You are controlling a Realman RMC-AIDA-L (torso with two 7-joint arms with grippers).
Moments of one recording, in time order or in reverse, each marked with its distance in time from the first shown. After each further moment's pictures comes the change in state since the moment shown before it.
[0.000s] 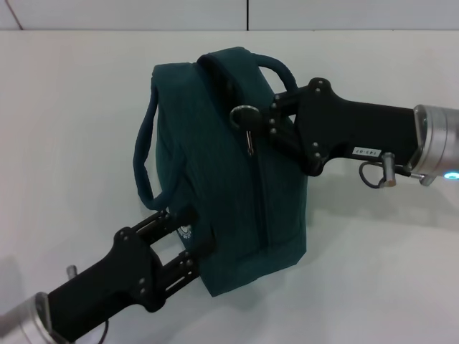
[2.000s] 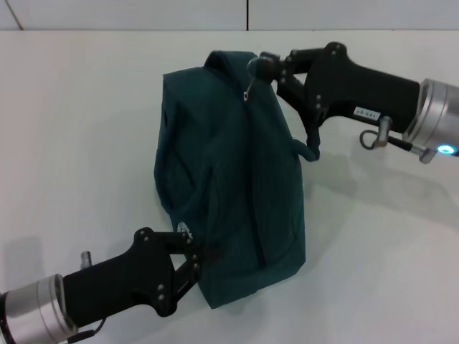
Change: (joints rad) left arm -0.049 0.019 0.188 0.130 -0.026 -0.109 -0.011; right arm -0.009 0.001 -0.022 0.010 0.144 0.163 -0.038
